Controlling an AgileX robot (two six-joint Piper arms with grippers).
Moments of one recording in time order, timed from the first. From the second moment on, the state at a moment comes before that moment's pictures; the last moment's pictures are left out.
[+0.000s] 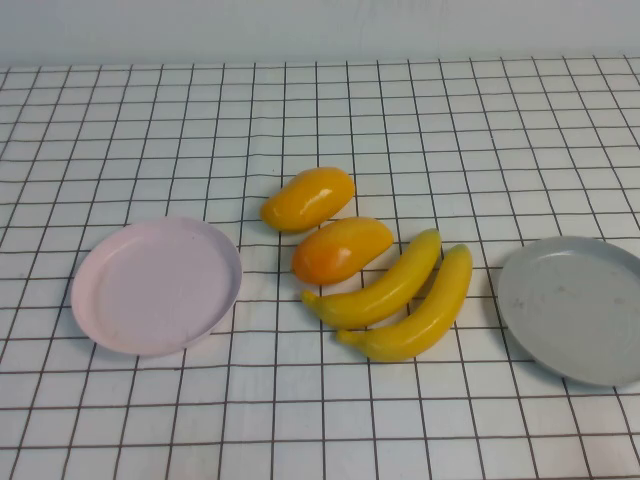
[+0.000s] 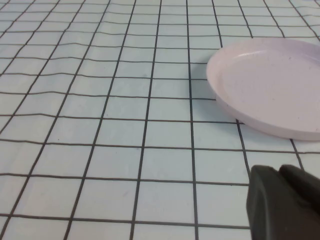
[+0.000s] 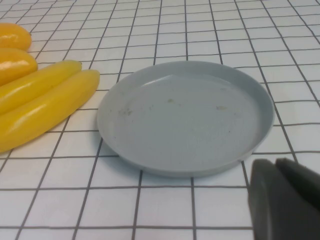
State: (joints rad) right arm 0.09 -0.01 0.03 0.12 0.35 0.00; left arm 0.08 -0.01 0.02 -0.16 0.38 0.16
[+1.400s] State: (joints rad) right arm 0.09 -0.01 0.03 0.12 0.35 0.00; left arm -0.09 -0.01 0.02 -0.16 0.38 0.16
